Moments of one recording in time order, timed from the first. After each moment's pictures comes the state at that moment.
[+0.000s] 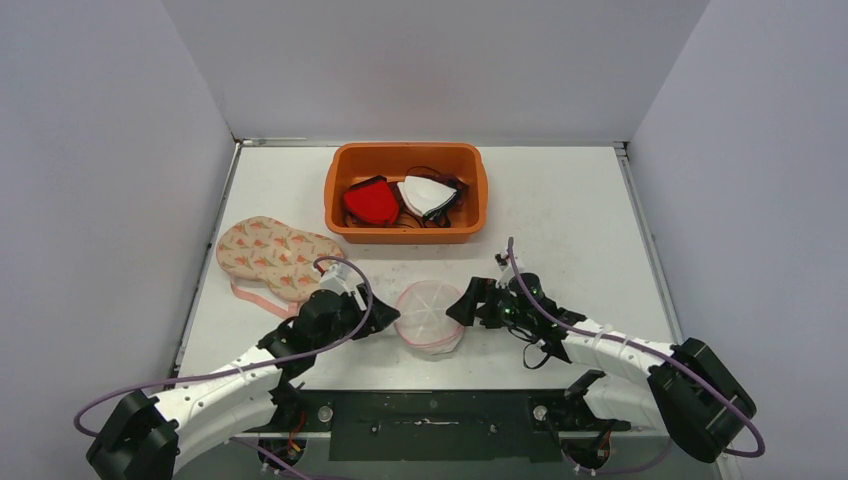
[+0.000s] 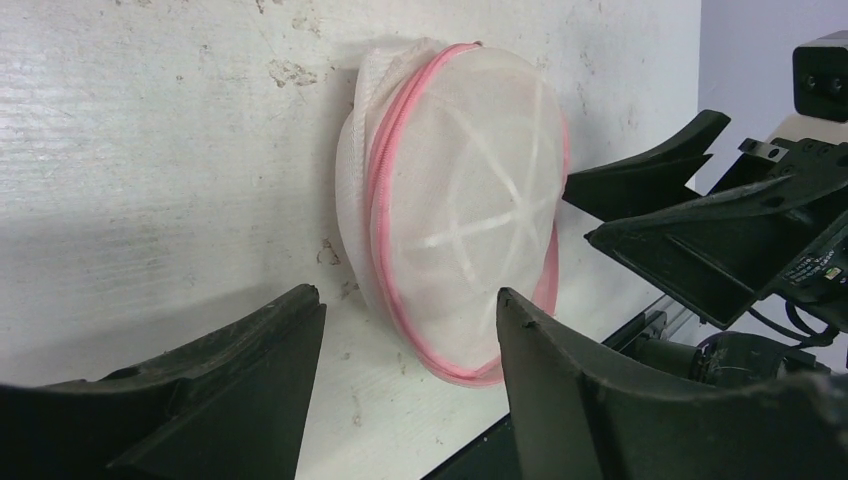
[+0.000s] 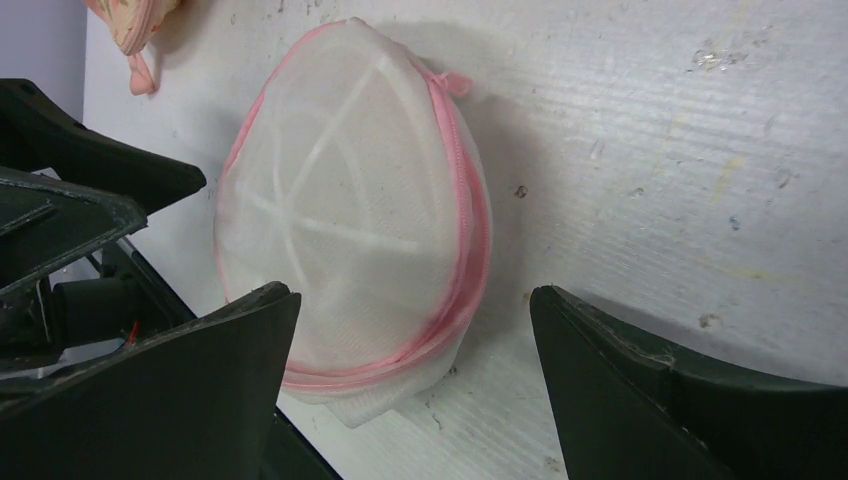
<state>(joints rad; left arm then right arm) -0.73 0.82 0.22 0.10 -0.01 -0.98 0.66 1.11 0.32 0.23 -0.20 0.70</state>
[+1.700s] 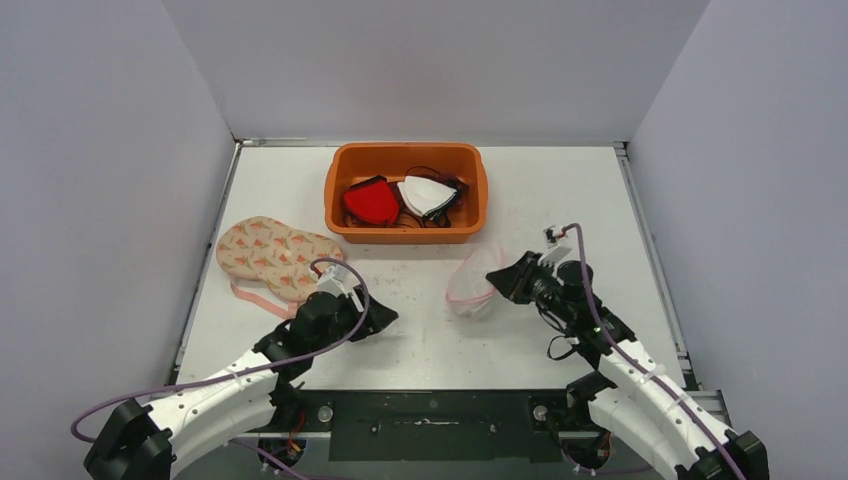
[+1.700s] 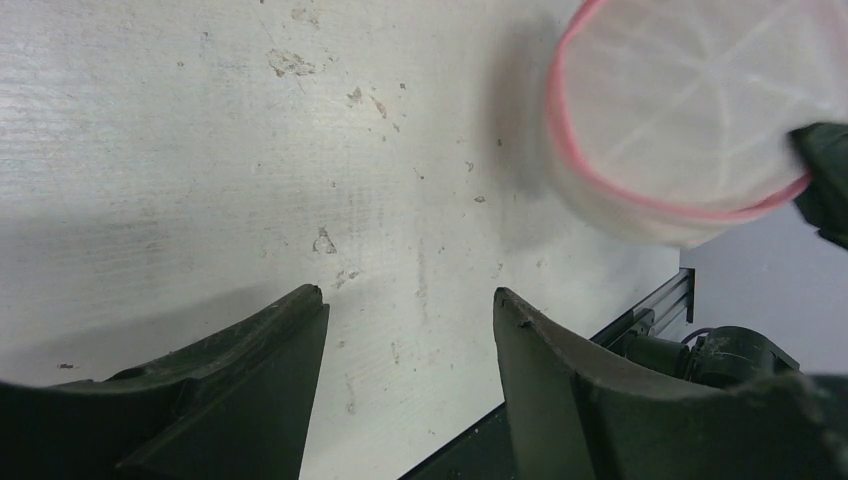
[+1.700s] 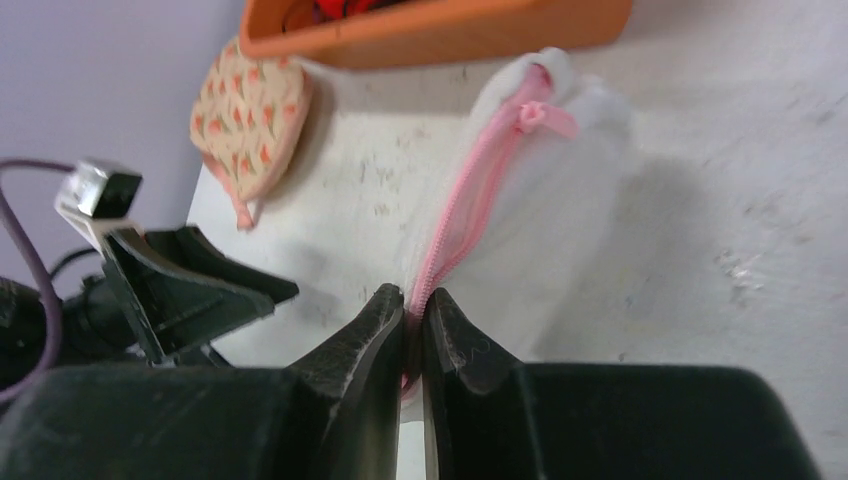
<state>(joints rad) -0.73 0.79 0.22 0.07 -0.01 -1.01 0.47 0.77 0.35 0.06 -0.26 0.72</state>
